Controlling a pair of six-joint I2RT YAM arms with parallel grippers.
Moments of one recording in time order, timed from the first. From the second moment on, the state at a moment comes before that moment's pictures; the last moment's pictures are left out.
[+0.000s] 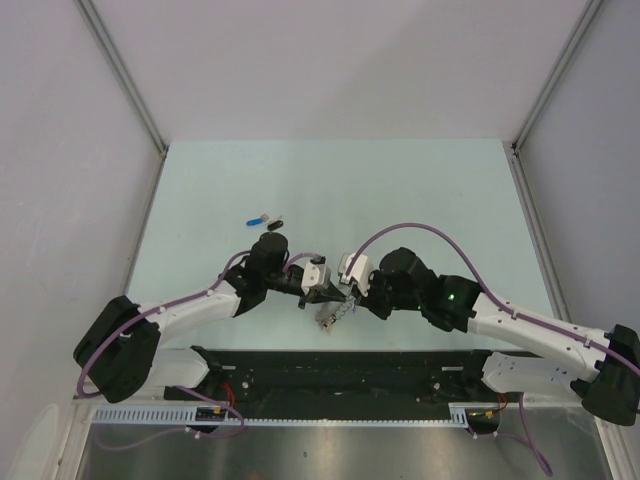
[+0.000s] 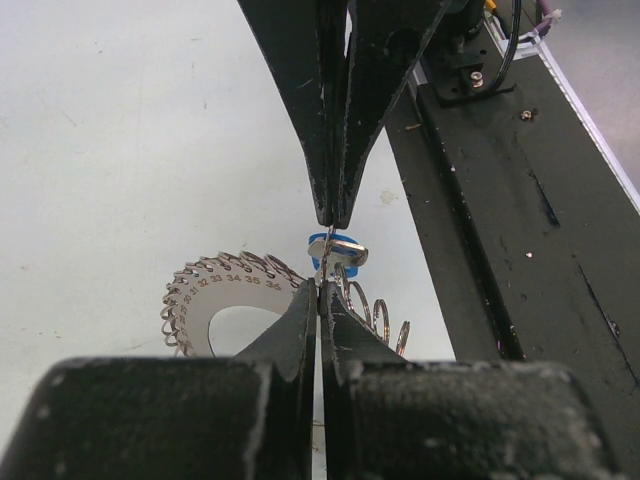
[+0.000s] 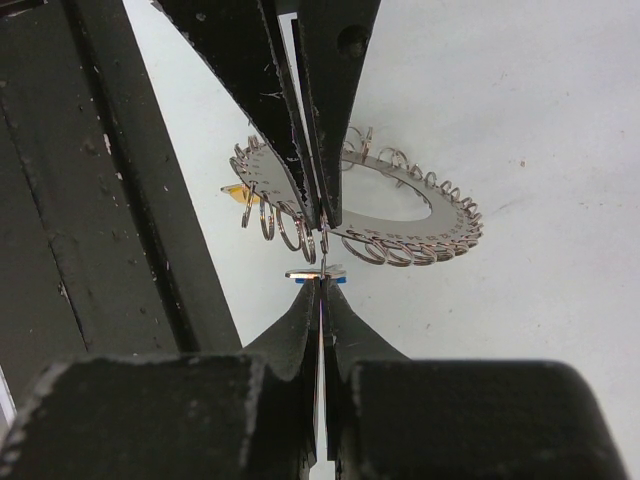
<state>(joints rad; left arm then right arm) -0.71 1.28 0.58 0.27 0.96 0.45 1.01 1.04 0.80 -0.41 -0.13 -0.21</state>
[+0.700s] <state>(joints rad) -0.71 1.28 0.58 0.27 0.98 0.46 1.00 1.05 0.80 -0.41 -0.17 -0.21</state>
